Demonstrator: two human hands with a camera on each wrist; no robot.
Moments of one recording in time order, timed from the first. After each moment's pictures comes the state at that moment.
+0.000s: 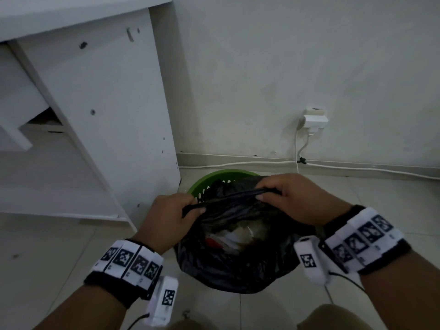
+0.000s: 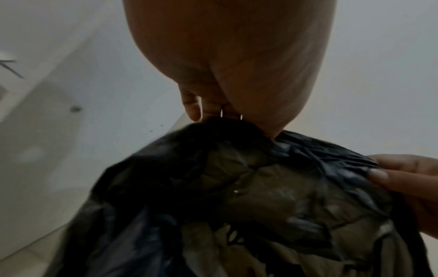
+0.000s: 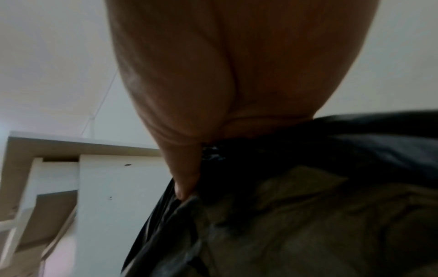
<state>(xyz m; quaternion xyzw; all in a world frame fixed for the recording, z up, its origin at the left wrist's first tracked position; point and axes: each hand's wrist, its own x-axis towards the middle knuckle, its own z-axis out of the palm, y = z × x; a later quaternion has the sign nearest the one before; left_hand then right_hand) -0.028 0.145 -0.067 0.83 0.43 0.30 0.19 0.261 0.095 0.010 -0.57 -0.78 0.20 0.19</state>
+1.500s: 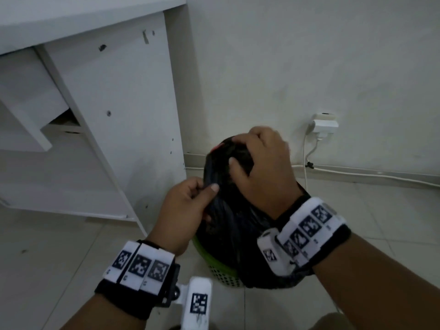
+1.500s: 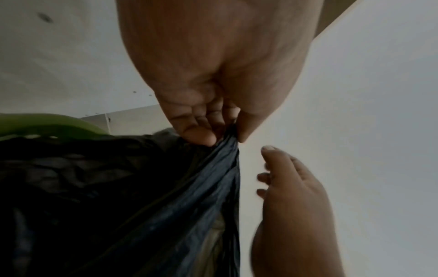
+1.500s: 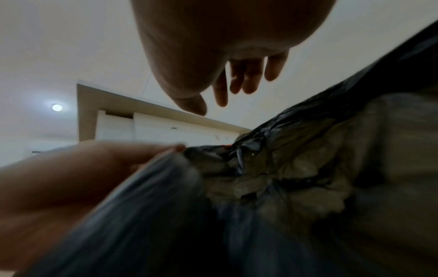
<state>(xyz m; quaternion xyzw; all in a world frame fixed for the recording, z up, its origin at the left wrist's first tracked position) 0.002 0.121 -0.014 0.55 0.46 0.46 0.52 0.174 0.131 0.028 -0.57 -0.71 -0.08 0.40</state>
